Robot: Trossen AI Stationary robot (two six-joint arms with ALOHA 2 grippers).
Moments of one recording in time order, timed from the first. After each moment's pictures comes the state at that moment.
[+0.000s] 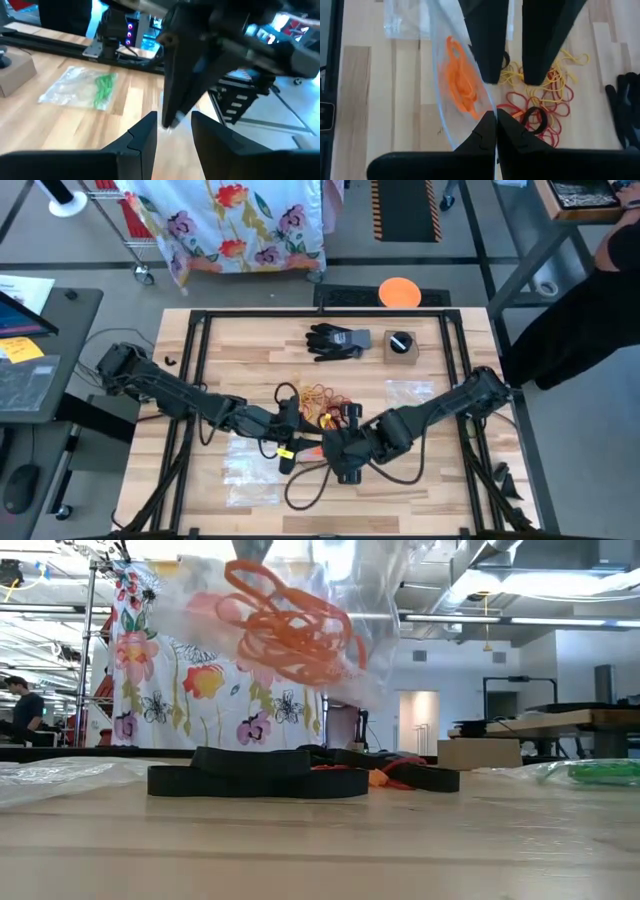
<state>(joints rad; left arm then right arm) -0.38 1.44 0.92 0.29 -0.28 -0.31 0.43 1.94 1.96 -1.12 0.36 0.36</state>
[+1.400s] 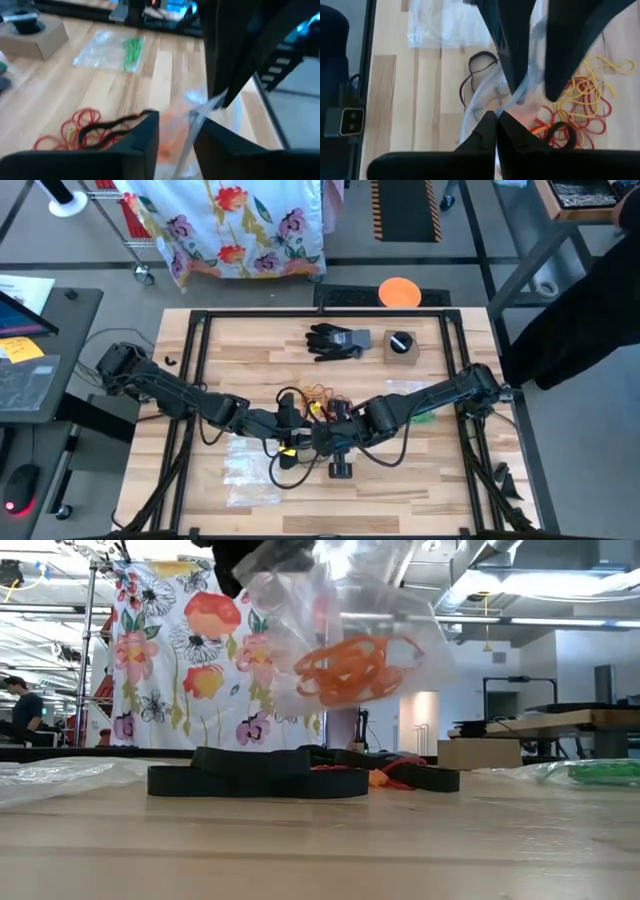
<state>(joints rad) -0.38 1.44 0.92 0.07 -0.36 -0.32 0.35 1.97 1.96 -1.02 0.15 0.29</state>
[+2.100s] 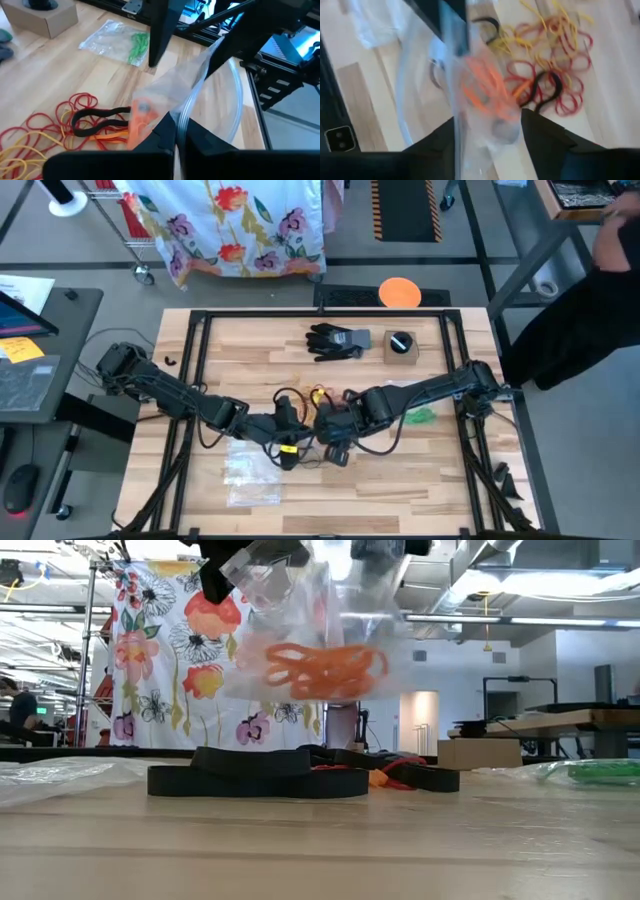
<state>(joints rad) -0.40 1.44 0.92 0.06 -0.43 -0.52 0.30 1.97 1.96 -1.20 0.16 0.62</state>
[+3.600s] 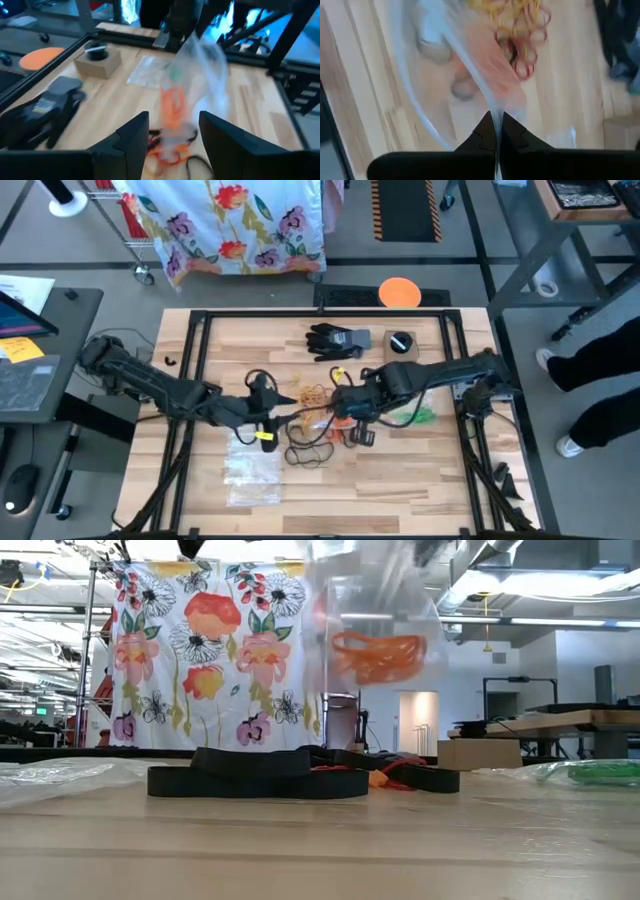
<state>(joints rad) -0.40 1.17 0.92 -0.17 -0.58 -0.31 0.21 1.84 1.95 -1.45 0.11 0.39</state>
